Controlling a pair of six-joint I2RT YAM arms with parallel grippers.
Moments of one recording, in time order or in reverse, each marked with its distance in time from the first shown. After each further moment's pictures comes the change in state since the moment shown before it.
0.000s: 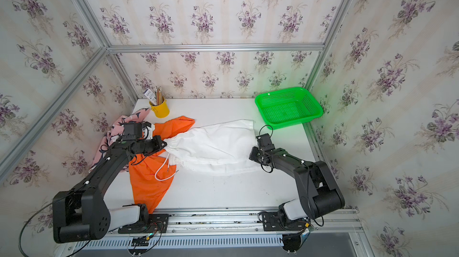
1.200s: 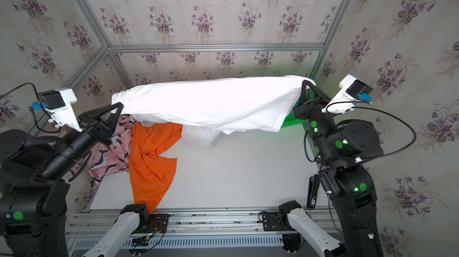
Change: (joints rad) left arm -0.011 -0.407 0.922 -0.225 0.129 0.030; right arm 0.003 -0.571 1.051 -0.233 0.307 -0.249
